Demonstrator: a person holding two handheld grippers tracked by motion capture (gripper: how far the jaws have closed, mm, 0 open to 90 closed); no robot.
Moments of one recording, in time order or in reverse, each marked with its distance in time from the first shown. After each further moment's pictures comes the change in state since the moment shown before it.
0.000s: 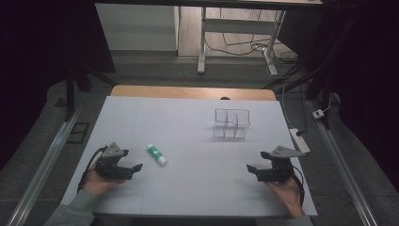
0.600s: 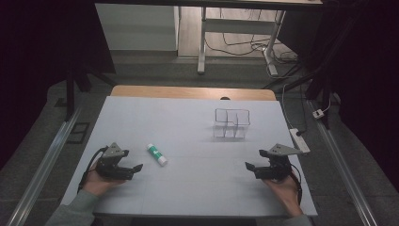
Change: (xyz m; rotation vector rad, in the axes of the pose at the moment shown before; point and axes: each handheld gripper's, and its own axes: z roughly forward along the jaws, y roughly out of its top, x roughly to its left) left arm 0.000 0.000 0.002 0.013 0.002 0.003; right arm 0.002 0.008 0.005 0.009 -0.023 0.002
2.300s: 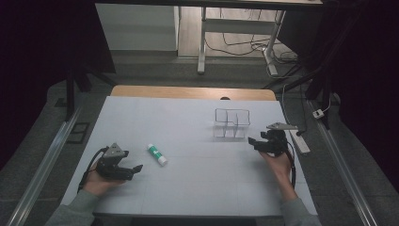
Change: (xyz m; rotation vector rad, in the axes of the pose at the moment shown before) left arm 0.001 -0.002 0.003 0.020 0.002 -0.002; right arm -0.055 0.038 0.043 0.021 -0.168 0.144
